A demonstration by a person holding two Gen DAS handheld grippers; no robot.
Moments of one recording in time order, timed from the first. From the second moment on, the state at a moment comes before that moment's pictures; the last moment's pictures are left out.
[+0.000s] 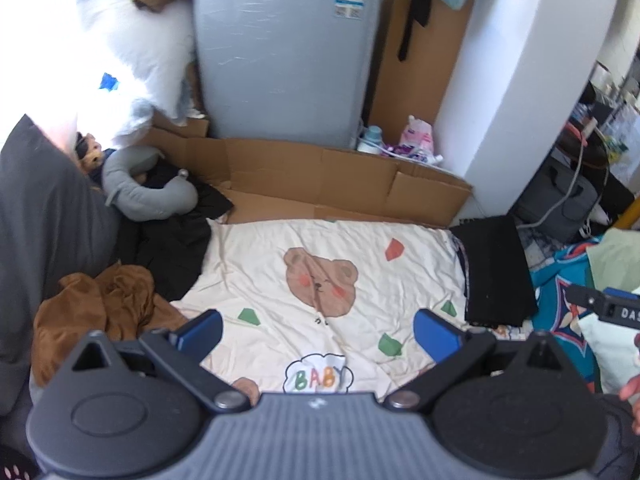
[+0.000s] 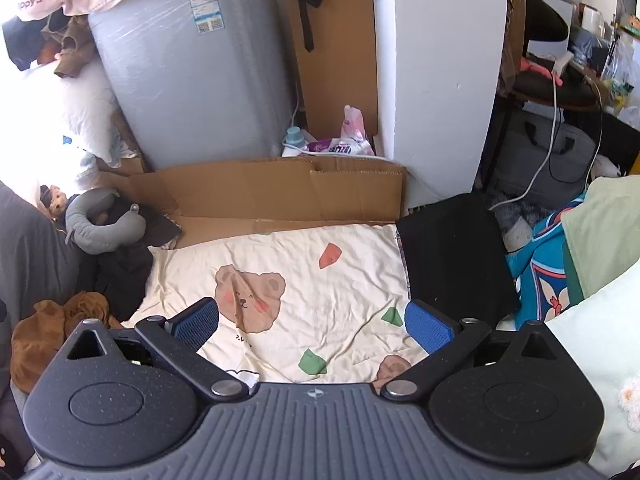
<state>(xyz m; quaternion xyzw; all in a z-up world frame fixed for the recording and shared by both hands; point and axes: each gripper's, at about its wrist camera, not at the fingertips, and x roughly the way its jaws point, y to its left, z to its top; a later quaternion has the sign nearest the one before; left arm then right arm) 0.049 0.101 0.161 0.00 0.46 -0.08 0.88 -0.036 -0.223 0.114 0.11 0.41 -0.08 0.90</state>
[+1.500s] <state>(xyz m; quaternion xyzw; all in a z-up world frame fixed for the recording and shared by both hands) -0.005 0.070 0.064 -0.03 0.42 -0.02 0.91 -0.086 -0.171 0.061 0.06 0.39 -0.05 0.92</state>
